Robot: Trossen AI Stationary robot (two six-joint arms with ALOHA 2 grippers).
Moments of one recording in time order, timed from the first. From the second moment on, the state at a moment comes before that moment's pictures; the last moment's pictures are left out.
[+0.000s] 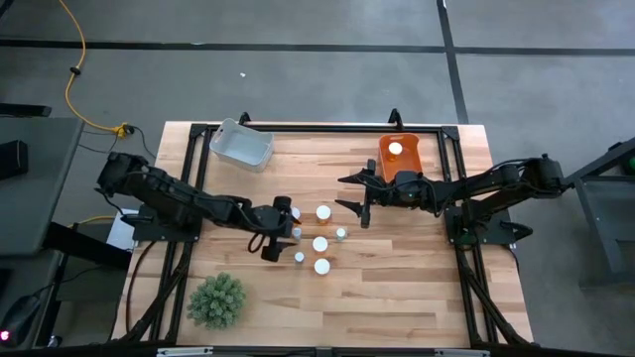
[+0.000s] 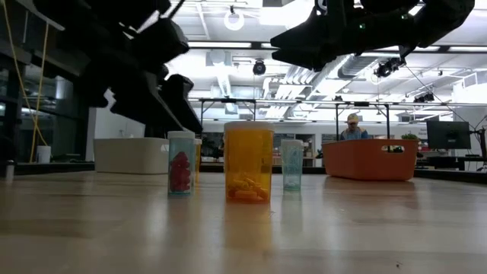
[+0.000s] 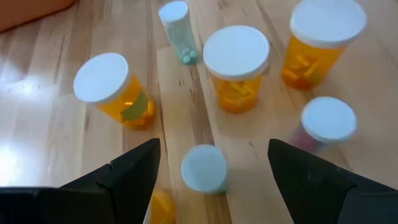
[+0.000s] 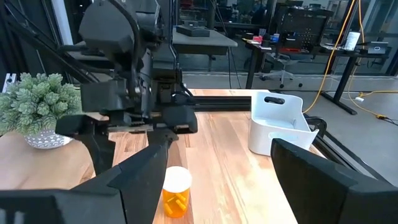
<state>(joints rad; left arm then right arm) -0.05 1.48 0.63 0.11 -0.12 0.15 -0.03 1.33 0.57 0.67 0.11 -0.07</state>
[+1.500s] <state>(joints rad) -0.04 1.54 0.66 0.05 -0.11 0.19 -0.03 1.33 0.57 0.67 0.11 -0.07</state>
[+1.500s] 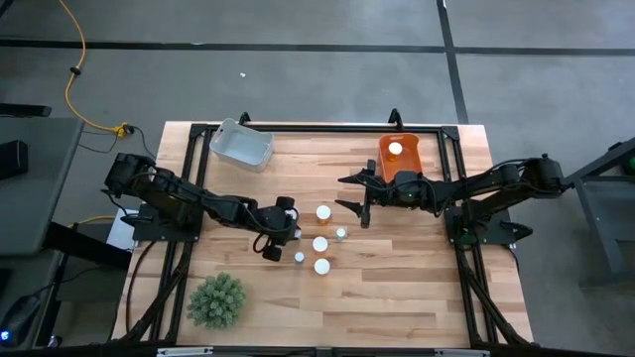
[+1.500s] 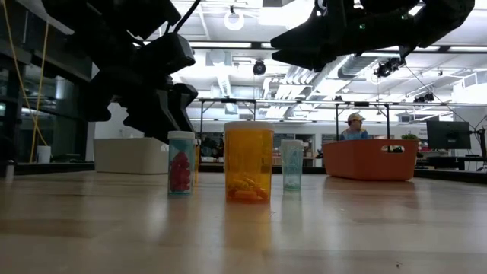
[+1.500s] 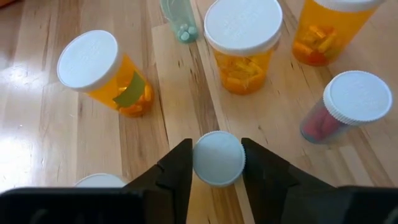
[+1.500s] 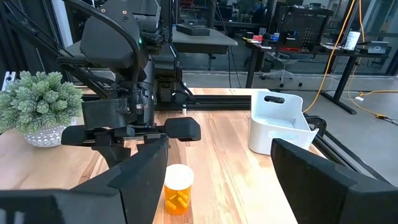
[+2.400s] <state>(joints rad) -0.04 1.22 0.64 0.07 -0.04 0.08 -0.03 1.33 0.57 0.65 0.11 -0.07</state>
